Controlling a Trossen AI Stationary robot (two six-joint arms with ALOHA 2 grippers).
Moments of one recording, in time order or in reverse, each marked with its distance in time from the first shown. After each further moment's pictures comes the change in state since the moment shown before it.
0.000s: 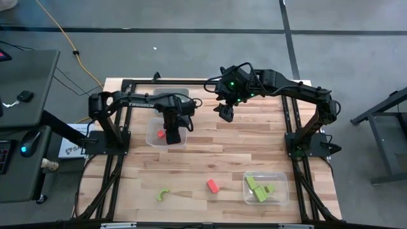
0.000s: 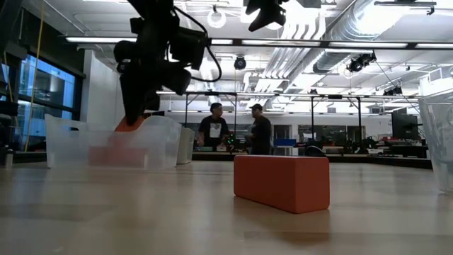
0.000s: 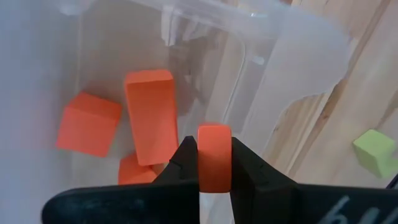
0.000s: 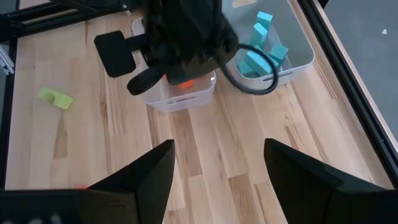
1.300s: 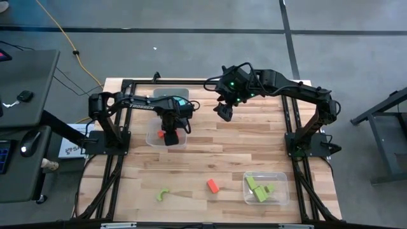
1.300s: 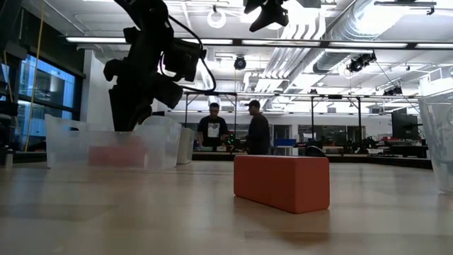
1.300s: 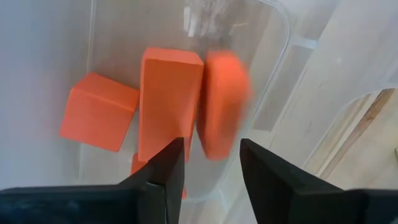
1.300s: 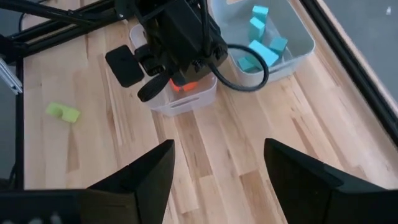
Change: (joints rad) left arm -0.004 0.000 -0.098 0.061 -0.063 -0.027; right arm 0.000 0.000 0.000 -0.003 -0.002 0.109
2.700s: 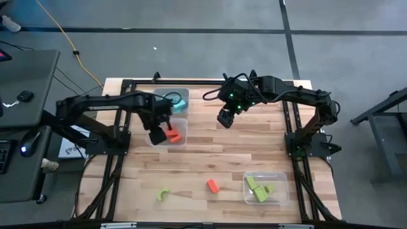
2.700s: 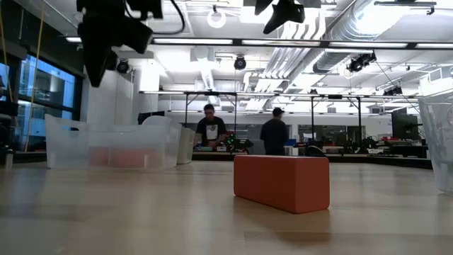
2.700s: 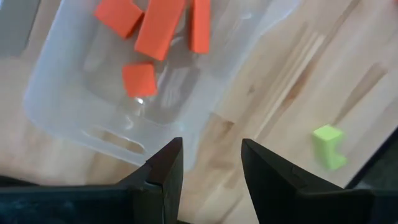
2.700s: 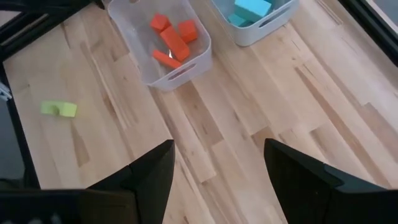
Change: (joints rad) left arm -0.064 -0.407 0.002 -0.207 0.001 -0.337; right arm 0.086 0.000 0.000 -0.122 0.088 0.237
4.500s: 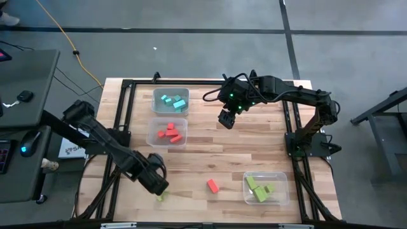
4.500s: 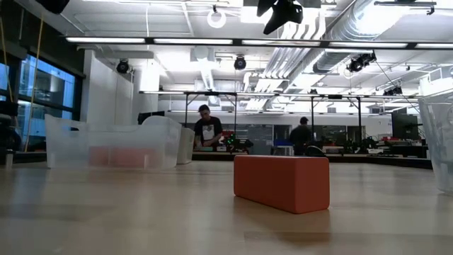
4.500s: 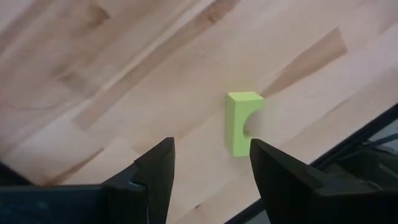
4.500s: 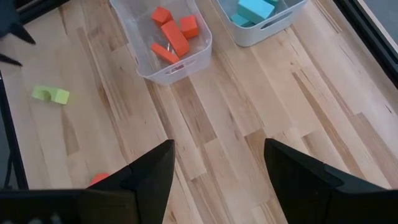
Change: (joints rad) left arm -0.869 0.158 -0.001 0.275 -0.214 -1.260; right arm 0.000 0.000 0.000 -0.010 0.000 -0.083
